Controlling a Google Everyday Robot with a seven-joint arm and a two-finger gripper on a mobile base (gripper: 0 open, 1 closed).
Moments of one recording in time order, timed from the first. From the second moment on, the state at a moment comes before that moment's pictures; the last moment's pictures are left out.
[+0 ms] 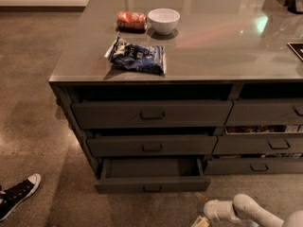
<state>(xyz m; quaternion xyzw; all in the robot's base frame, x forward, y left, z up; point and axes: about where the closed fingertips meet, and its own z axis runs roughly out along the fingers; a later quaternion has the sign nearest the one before) 0.440 -0.214 0.163 -0.48 0.76 0.29 0.32</state>
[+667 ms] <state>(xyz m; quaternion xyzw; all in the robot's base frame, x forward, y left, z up) 0.448 -0.211 0.160 -0.48 0.75 0.30 0.35</state>
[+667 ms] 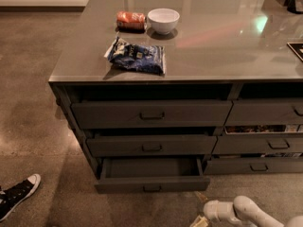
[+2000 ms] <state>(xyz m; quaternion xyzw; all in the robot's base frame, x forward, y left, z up) 0.535 -0.200 0.159 -0.47 0.70 0.30 0.45</state>
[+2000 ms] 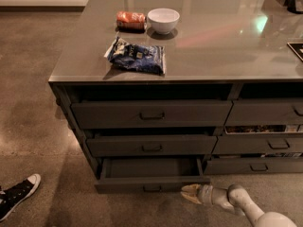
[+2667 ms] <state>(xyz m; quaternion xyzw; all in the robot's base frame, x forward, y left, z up) 0.542 -0.202 0.161 -0.46 0.70 0.30 0.46</state>
